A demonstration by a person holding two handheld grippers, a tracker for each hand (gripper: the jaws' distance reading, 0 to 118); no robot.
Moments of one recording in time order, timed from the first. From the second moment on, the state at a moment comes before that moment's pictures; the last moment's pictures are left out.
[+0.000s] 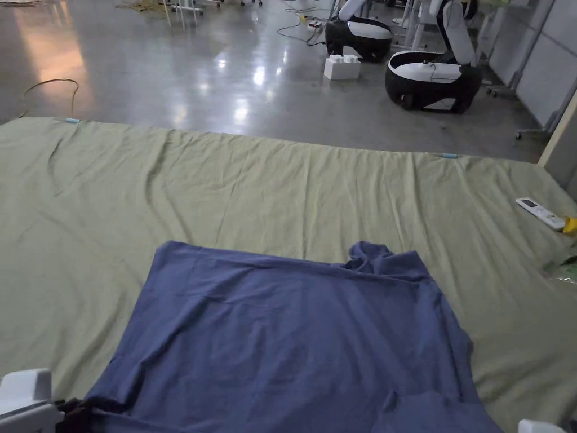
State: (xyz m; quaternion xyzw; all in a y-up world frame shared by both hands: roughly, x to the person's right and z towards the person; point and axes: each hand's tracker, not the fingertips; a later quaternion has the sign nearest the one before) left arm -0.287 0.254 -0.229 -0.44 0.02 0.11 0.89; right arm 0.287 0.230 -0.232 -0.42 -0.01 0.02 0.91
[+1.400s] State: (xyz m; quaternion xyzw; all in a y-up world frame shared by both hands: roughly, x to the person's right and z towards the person) left arm -0.279 0.258 -0.422 -0.42 0.02 0.09 0.90; right arm 0.269 0.239 -0.417 -0.33 -0.02 0.05 0.94
